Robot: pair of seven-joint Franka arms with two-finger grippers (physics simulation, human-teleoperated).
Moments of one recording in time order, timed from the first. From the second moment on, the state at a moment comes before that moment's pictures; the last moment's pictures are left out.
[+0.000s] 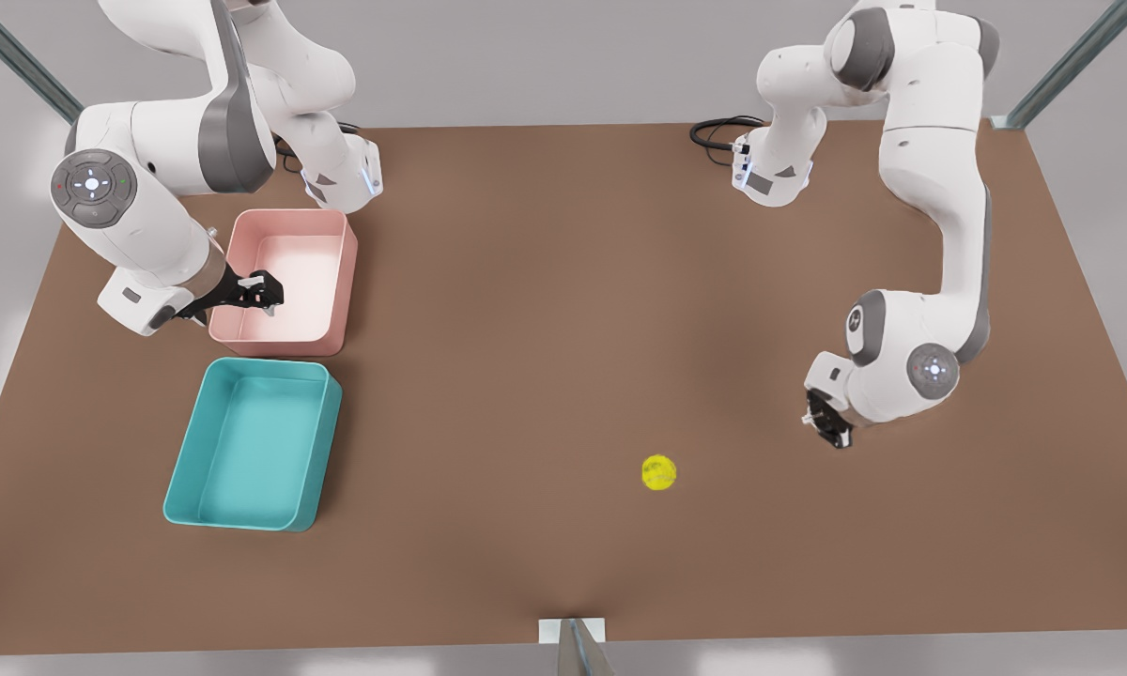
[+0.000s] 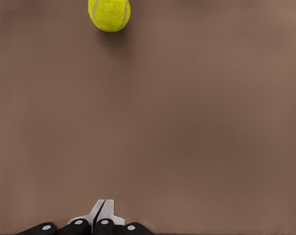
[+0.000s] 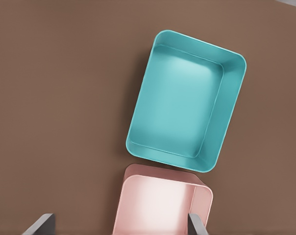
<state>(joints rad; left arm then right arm) -0.07 0.41 -0.08 -1.62 -0.04 2.01 1.23 0.18 0.08 0.00 -1.51 -0.11 1.49 -0.01</state>
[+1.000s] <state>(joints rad) -0.20 0.19 0.06 -1.33 -0.11 1.28 -0.01 0.48 0.90 0.00 -1.12 -0.07 2.32 0.20</state>
